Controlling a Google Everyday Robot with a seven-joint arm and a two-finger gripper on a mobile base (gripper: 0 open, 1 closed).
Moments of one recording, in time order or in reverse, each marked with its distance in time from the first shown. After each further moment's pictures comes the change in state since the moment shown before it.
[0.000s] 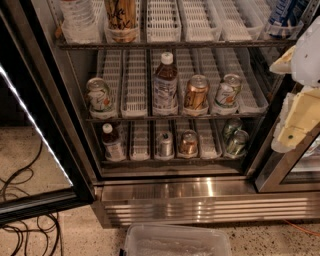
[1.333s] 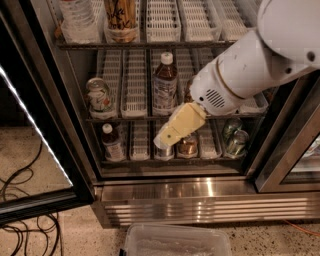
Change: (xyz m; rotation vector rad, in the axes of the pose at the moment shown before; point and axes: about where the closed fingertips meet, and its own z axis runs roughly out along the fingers) arm -0.156 0.021 0.085 -0.094 -0.405 0.282
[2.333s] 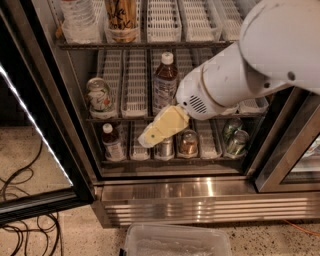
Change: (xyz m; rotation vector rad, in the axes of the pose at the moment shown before) arm -0.023 0.004 0.023 0.042 -0.087 0.011
